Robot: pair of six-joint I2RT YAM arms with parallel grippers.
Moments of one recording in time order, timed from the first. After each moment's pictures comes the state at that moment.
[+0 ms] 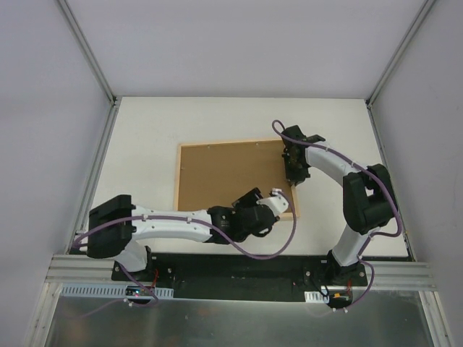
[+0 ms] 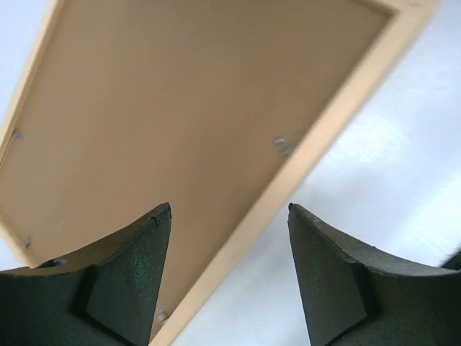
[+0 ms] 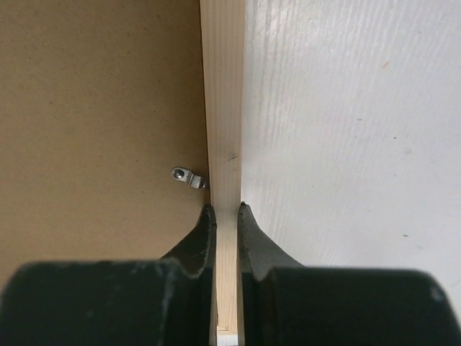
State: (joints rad) left arm -1.33 1.52 1.00 -0.28 -0.60 -0.08; right arm 0.41 1.75 1.20 -0.79 0.14 0.30
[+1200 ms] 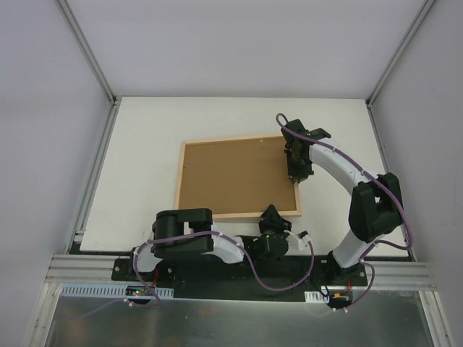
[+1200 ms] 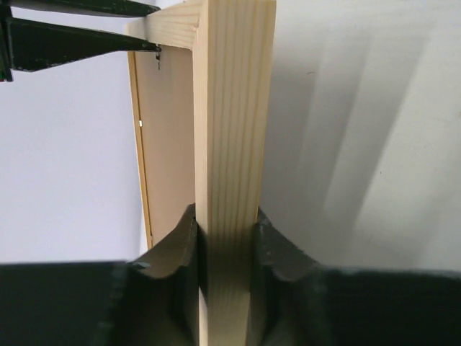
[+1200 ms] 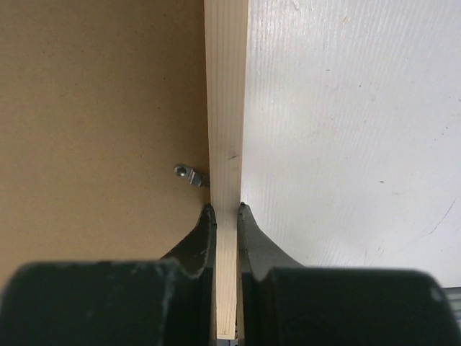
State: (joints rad) left arm -1.48 2.06 0.97 0.63 -0.91 0.82; right arm 0.44 1.68 1.31 -1.00 0.19 0.36
